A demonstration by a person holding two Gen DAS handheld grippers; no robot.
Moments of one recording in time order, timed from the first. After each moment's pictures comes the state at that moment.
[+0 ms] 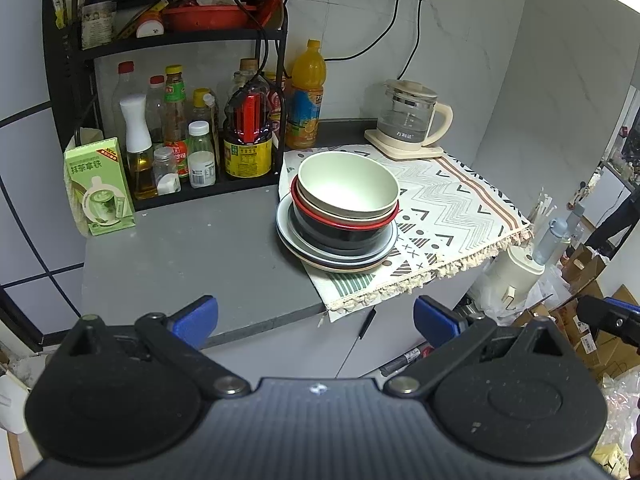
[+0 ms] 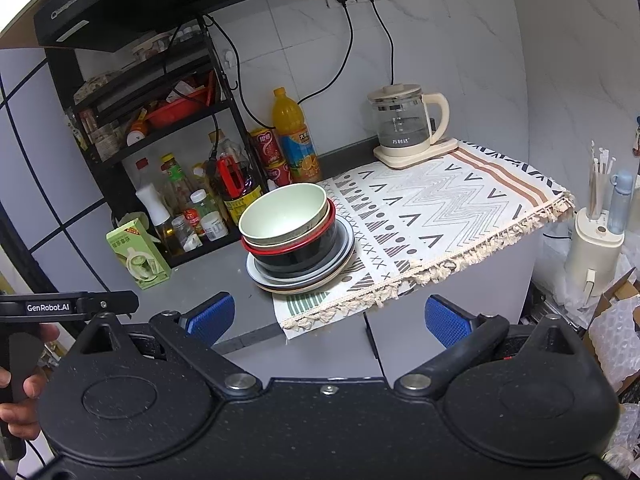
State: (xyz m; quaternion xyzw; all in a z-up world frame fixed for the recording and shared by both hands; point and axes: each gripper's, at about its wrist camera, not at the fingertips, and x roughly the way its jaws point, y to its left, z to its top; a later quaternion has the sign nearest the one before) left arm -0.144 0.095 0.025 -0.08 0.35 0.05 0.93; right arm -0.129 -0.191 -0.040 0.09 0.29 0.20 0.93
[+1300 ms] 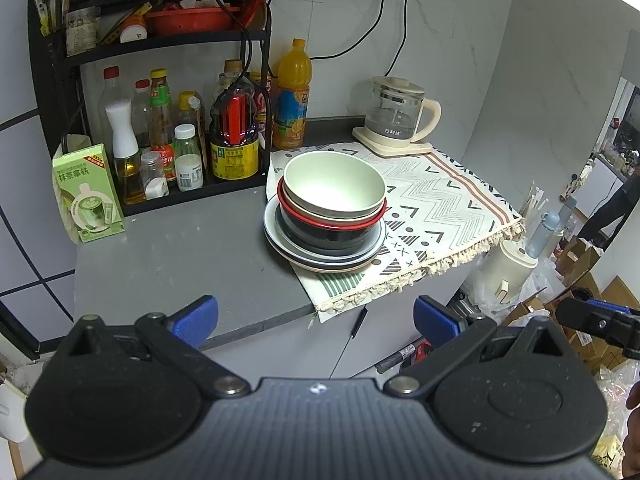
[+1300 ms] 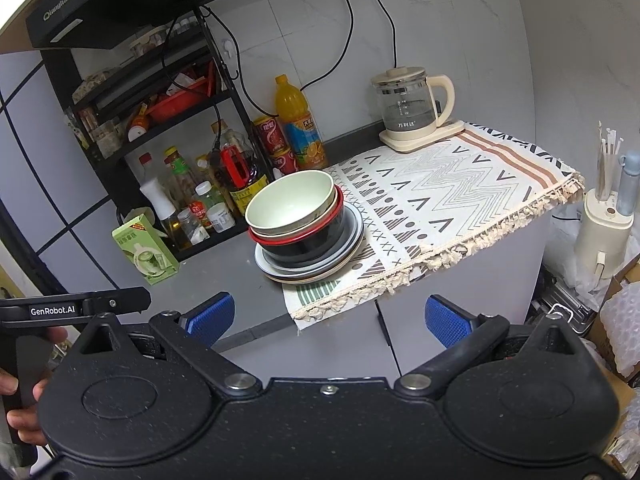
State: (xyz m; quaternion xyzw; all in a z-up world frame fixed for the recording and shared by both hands) left arm -0.139 0.088 0.026 -0.07 0.35 0.03 0.93; right arm -0.121 -0.189 -0.044 0.11 0.31 0.21 0.92
